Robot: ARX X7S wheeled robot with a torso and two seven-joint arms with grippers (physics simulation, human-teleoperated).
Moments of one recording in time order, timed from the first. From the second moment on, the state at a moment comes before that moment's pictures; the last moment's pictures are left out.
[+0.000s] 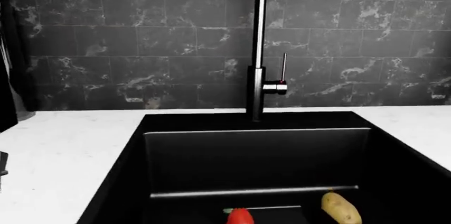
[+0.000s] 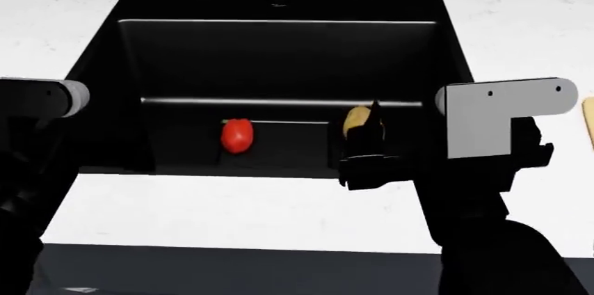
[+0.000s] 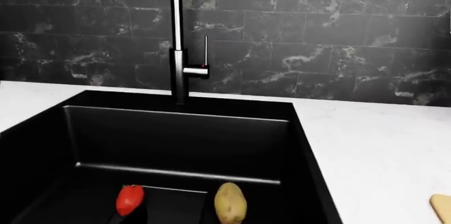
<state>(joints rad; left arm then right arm) -0.66 -0.21 0.11 0.31 -0.40 -0.88 -0.20 0.67 0.29 -0.06 -0.28 0.40 0.93 0.09</state>
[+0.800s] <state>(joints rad) -0.67 -0.24 0.11 0.25 -0.42 -0.87 -0.21 0.68 0.33 -0.06 -0.25 0.41 0.94 0.07</state>
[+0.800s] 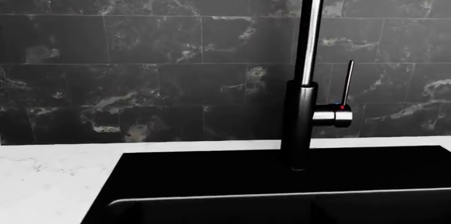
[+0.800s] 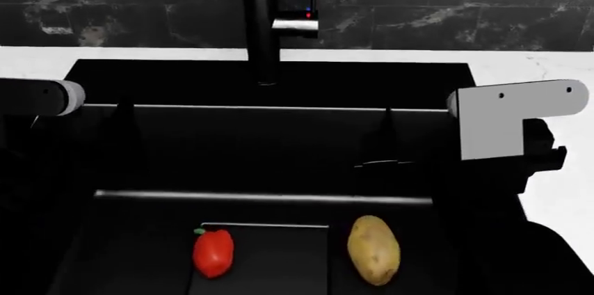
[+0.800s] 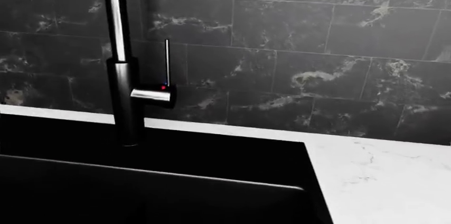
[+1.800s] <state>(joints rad) -0.57 -0.26 0.18 0.21 -0.43 -0.86 -0.19 0.61 0.33 -0.15 -0.17 0.49 1.12 0.03</state>
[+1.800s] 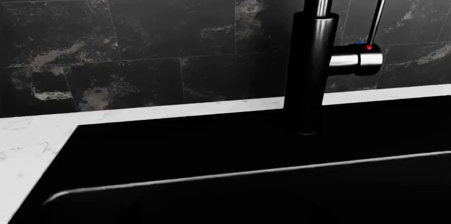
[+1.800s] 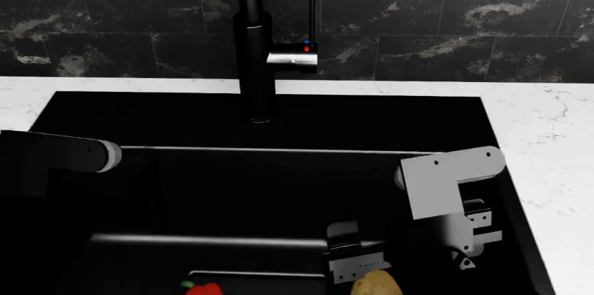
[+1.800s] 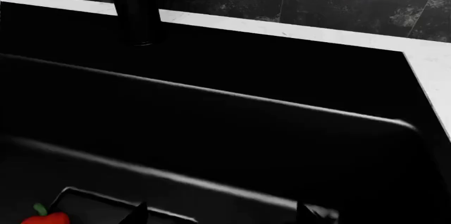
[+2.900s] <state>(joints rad) -0.56 -0.26 0.23 0.10 -0.45 -0.83 -0.16 0.88 0.15 -0.37 1.04 0.29 0.59 -0.17</state>
